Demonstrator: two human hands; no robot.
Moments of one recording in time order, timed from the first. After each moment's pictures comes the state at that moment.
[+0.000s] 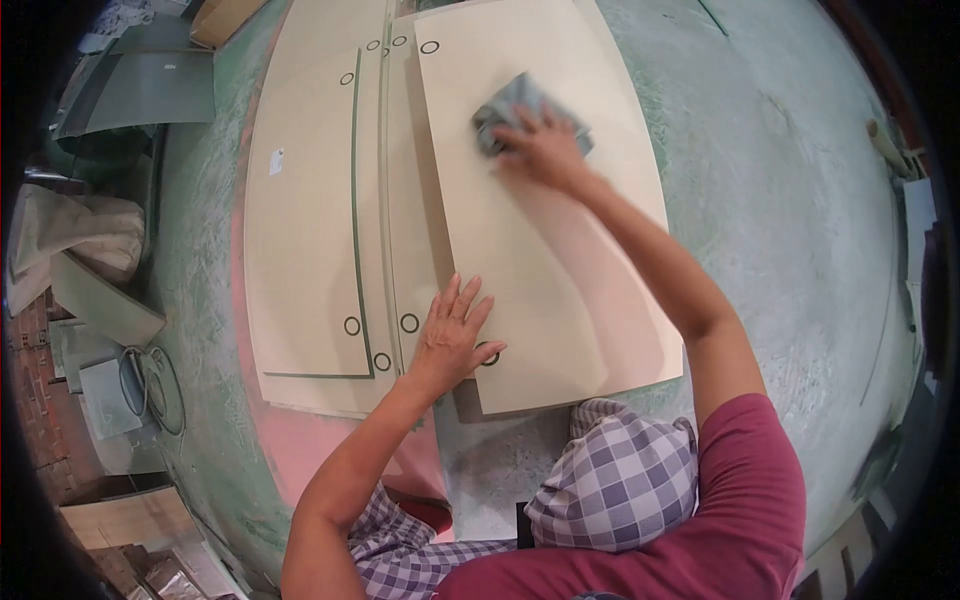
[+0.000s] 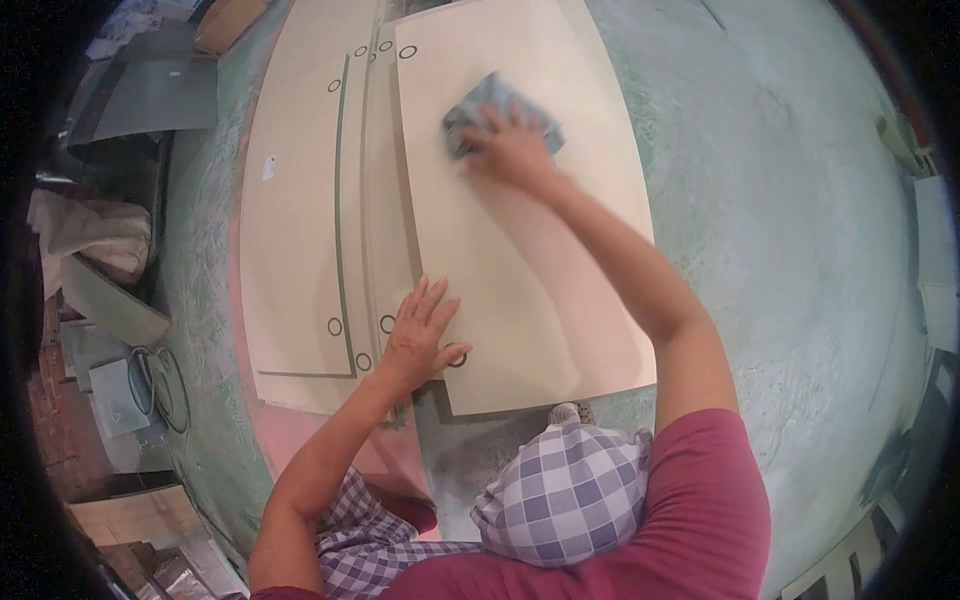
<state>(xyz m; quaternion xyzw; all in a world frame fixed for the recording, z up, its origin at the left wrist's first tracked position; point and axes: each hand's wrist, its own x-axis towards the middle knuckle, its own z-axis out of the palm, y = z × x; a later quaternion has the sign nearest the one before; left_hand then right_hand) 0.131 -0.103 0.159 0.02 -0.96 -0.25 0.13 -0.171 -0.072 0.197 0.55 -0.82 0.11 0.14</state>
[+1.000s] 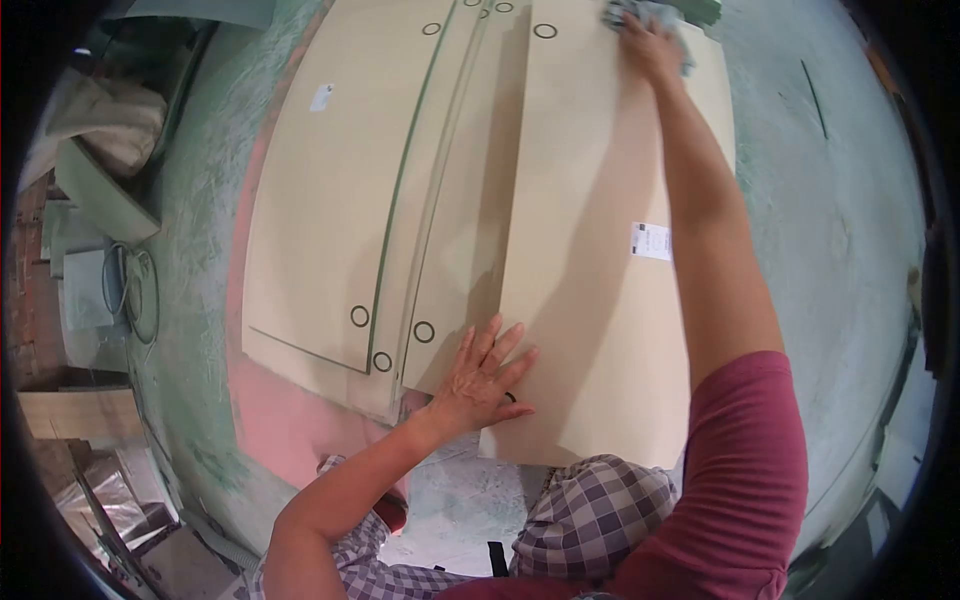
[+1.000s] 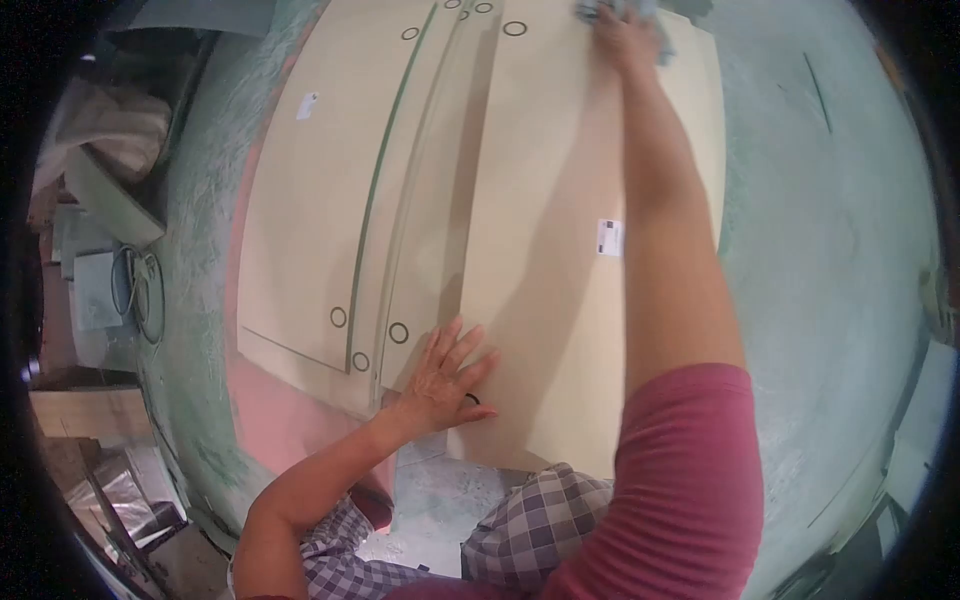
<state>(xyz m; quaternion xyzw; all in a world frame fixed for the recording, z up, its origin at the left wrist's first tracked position) 0.147 -0.066 0.174 0.06 -0.94 -0.31 0.11 -0.401 -0.197 0.229 0.39 -0.88 0.03 0.27</state>
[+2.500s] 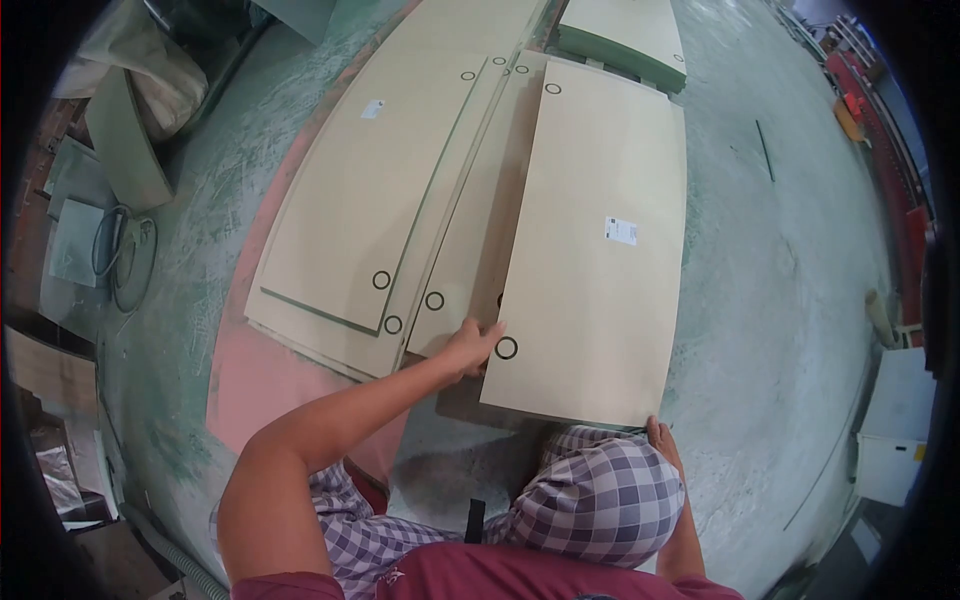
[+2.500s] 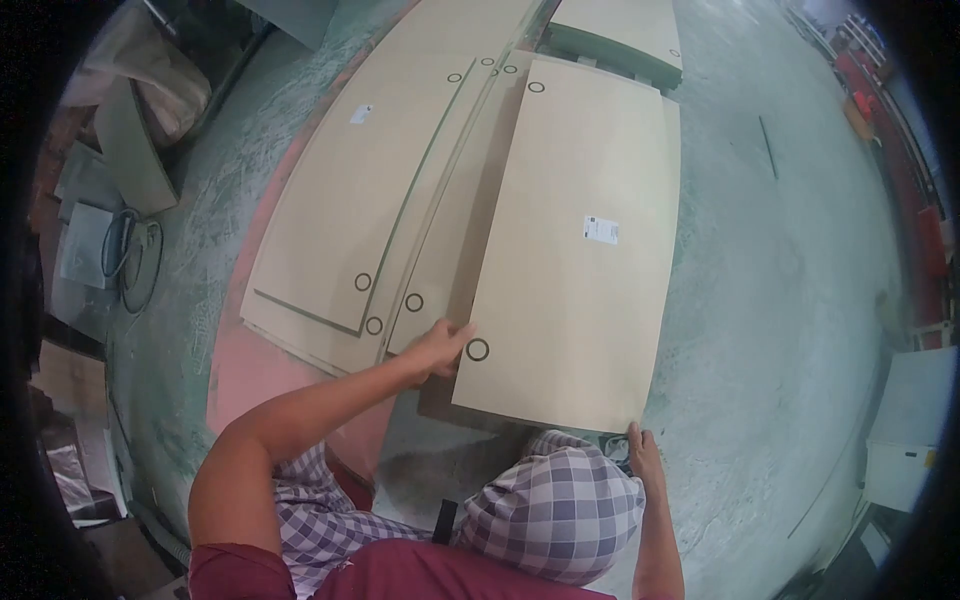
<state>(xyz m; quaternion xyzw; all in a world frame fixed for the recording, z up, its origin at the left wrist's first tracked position) 0.129 -0.101 0.107 0.46 -0.59 -0.65 -0.10 -0.058 0.259 0.120 0.11 -0.93 0.20 -0.29</state>
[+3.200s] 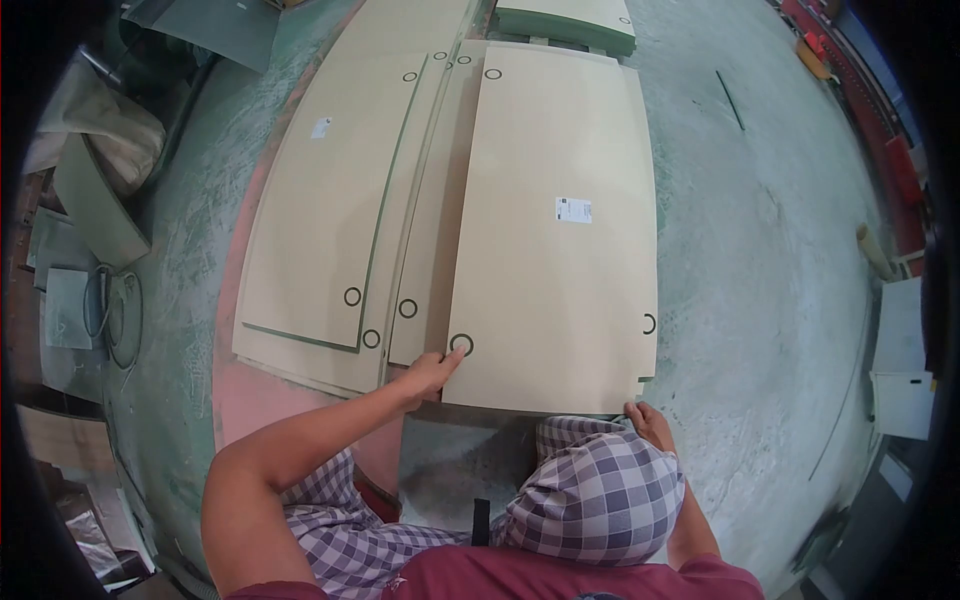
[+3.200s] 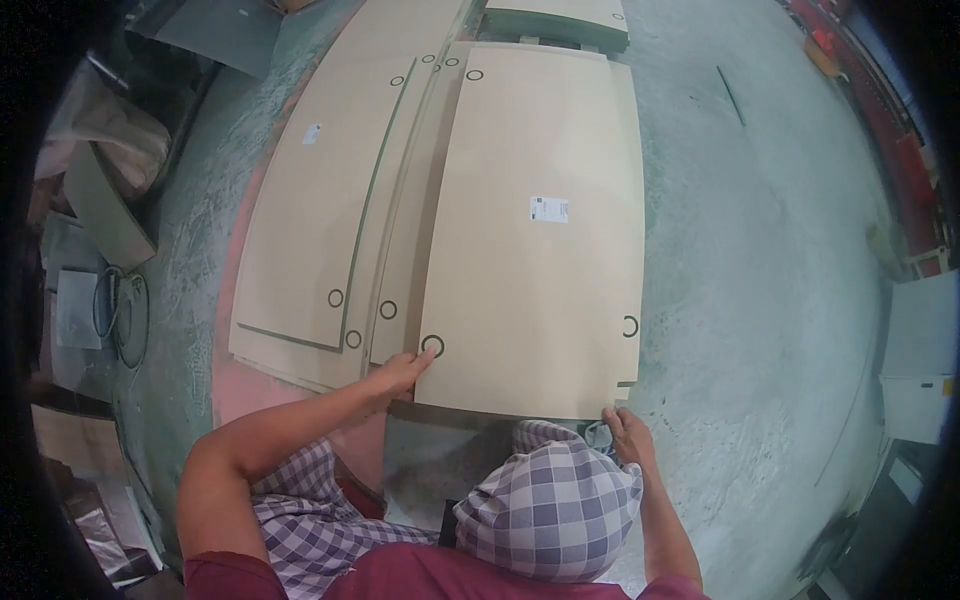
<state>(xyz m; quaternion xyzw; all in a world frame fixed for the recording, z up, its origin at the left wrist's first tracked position) 0.167 -0.103 0.091 0.44 -0.53 -0.69 -0.22 -0.032 0.233 0.130 0.12 -0.91 0.19 -0.35</state>
